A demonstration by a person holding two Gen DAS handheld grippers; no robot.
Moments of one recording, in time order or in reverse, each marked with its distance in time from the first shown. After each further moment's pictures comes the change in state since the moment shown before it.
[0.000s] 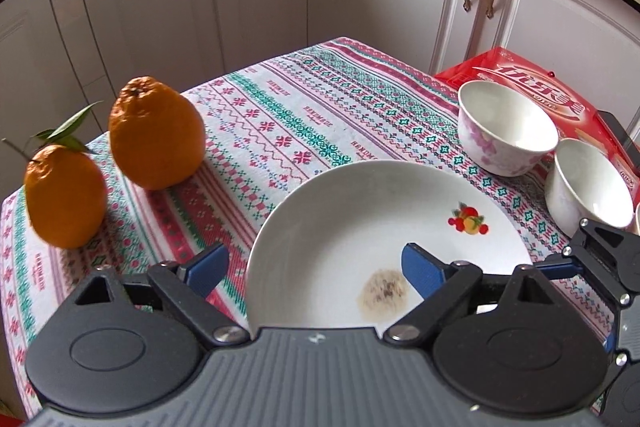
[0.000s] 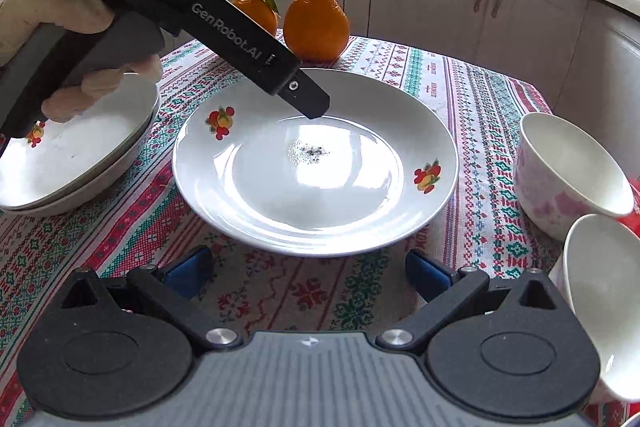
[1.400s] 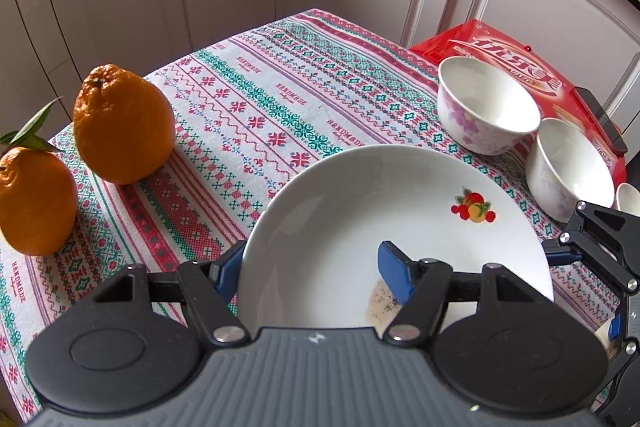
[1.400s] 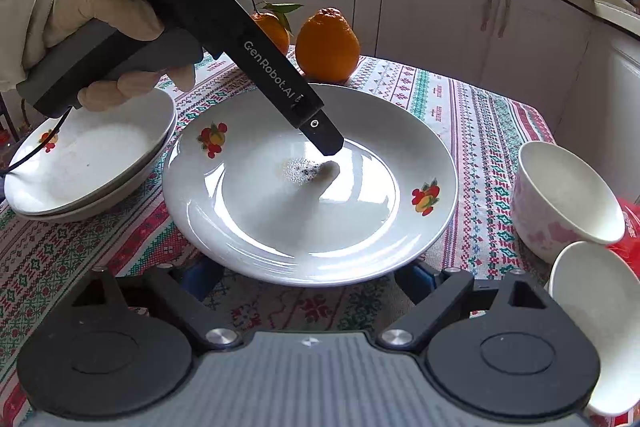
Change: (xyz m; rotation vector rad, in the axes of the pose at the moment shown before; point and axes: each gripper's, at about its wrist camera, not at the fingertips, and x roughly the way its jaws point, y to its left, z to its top) left arm 0.004 0.003 0.005 0.040 0.091 -0.089; right arm -0.018 0.006 0.008 -0.053 -0.037 0.017
